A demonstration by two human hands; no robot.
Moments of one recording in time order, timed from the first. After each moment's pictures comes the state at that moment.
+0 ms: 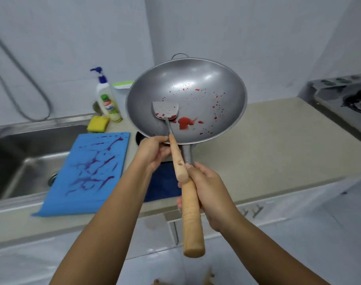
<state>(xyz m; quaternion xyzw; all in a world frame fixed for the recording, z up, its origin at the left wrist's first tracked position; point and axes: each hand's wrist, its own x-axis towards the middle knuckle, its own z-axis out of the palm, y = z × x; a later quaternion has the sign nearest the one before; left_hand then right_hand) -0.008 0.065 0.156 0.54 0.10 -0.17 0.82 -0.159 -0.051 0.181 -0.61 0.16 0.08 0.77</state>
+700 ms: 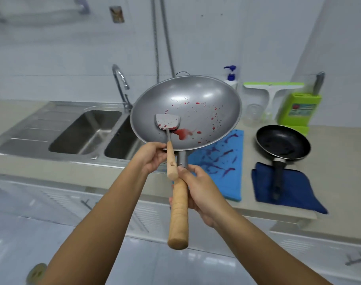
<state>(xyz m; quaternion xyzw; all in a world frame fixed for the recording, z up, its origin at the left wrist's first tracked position) -0.049 0.476 0.158 0.55 0.21 -0.09 0.80 -0.136 0.318 0.152 -0.64 0.04 0.23 0.74</state>
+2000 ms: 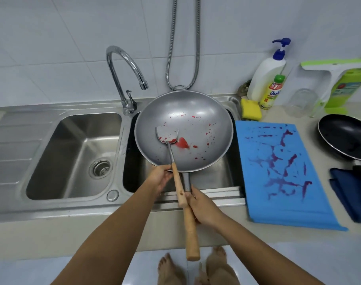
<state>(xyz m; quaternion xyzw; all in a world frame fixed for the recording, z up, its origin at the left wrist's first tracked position) 0.140 0.702 -0.024 0.50 0.27 -0.18 0.80 0.033 0.555 0.031 -0.81 0.08 0.29 0.50</state>
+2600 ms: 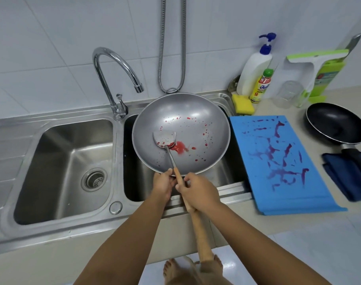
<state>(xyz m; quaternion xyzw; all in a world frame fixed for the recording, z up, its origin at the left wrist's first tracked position) 0.145 0.703 -0.059 0.46 0.27 -0.17 0.83 0.074 0.594 0.034 -0.94 0.13 0.15 0.29</state>
